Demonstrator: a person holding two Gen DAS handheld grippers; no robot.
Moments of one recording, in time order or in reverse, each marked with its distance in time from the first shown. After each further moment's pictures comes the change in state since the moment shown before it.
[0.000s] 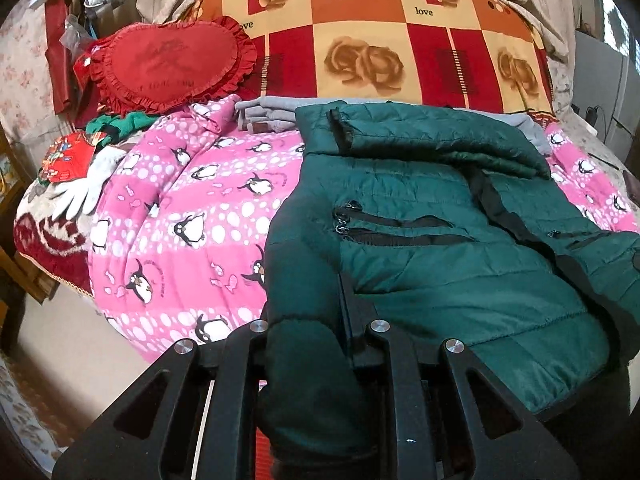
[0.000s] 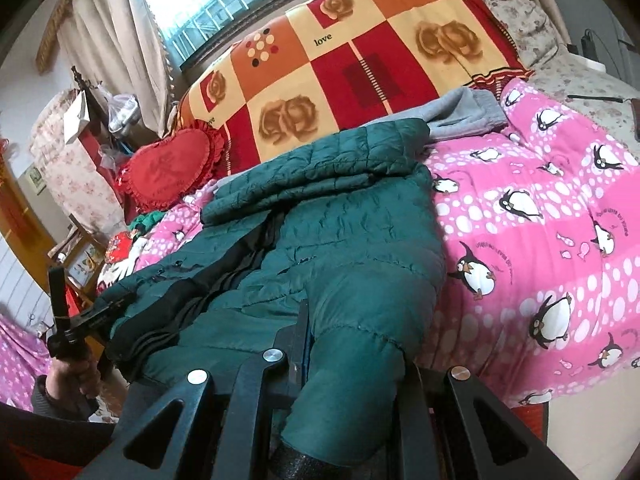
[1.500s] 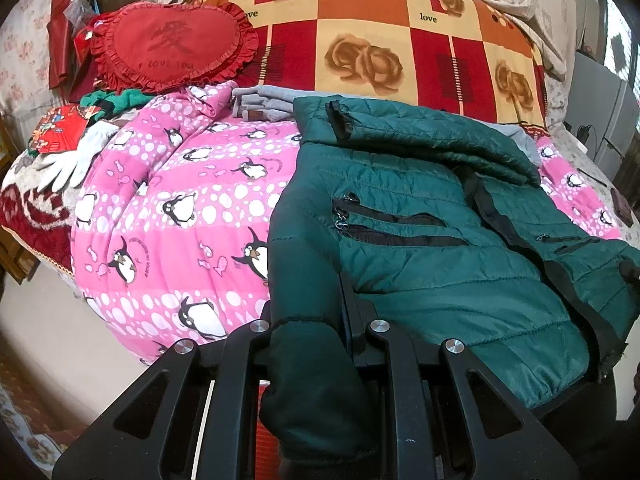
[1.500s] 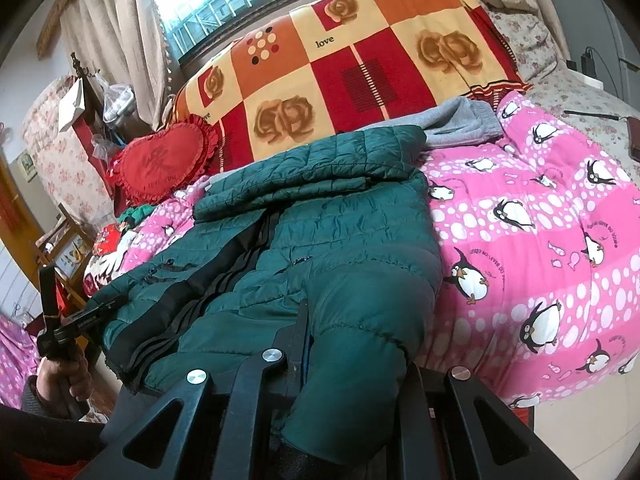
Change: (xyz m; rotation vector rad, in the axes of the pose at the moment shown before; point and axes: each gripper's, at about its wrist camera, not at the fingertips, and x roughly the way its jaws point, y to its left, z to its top) left arm 0.001 0.010 -0.013 -0.066 0.001 -0.073; right arm 0.000 0.012 -0.001 -0.035 -0.003 -0.054
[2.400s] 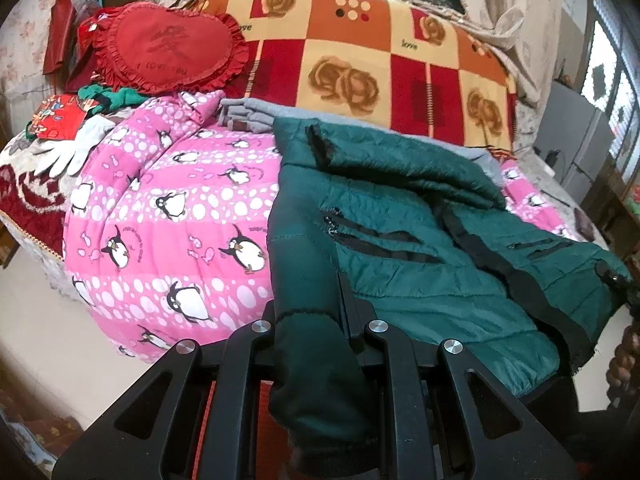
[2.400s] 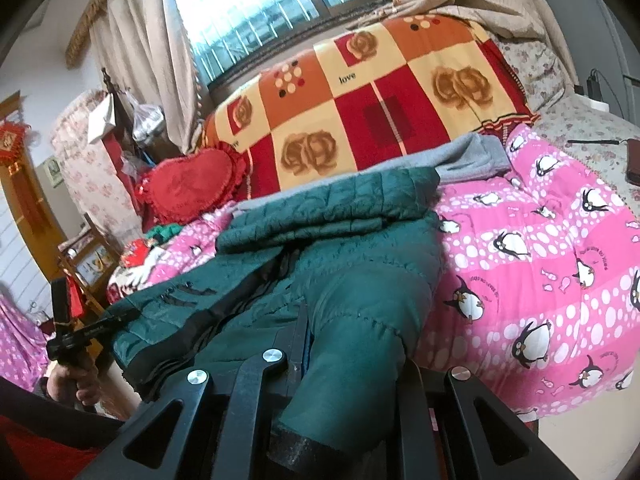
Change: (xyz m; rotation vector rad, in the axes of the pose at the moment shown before) left arm -0.050 0.008 -0.013 -0.055 -0.059 -0.138; right arm -0.049 -0.008 0.003 -0.032 -0.126 0.098
